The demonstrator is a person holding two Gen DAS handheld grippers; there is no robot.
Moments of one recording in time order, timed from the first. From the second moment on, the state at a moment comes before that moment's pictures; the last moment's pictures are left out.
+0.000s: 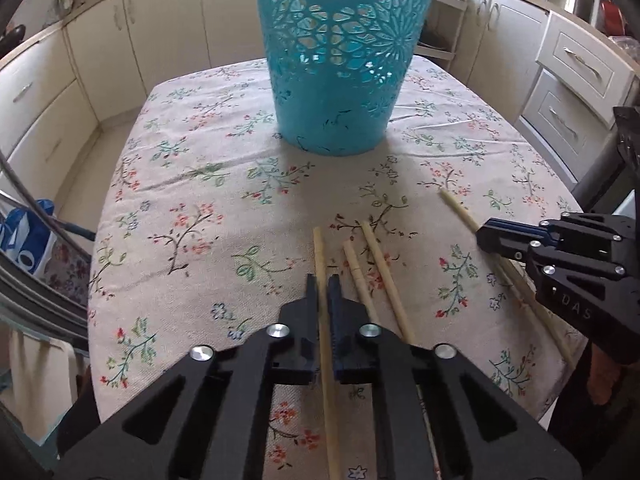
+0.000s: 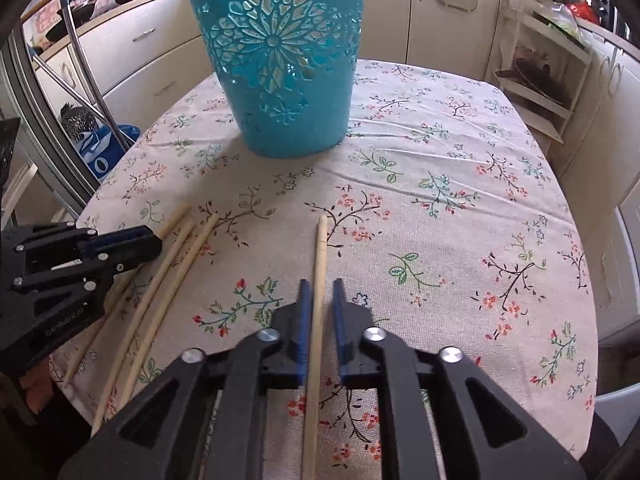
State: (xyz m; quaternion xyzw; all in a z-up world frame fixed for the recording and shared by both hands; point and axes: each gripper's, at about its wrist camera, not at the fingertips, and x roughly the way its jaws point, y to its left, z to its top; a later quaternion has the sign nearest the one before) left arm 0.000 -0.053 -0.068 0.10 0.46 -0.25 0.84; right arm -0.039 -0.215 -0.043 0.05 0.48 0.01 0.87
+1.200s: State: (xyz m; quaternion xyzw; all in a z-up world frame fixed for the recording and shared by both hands) left arm 0.157 -0.103 0.122 -0.12 0.14 -0.26 0.95; right arm -0.053 -0.244 -0.054 0.17 0.42 0.03 0.89
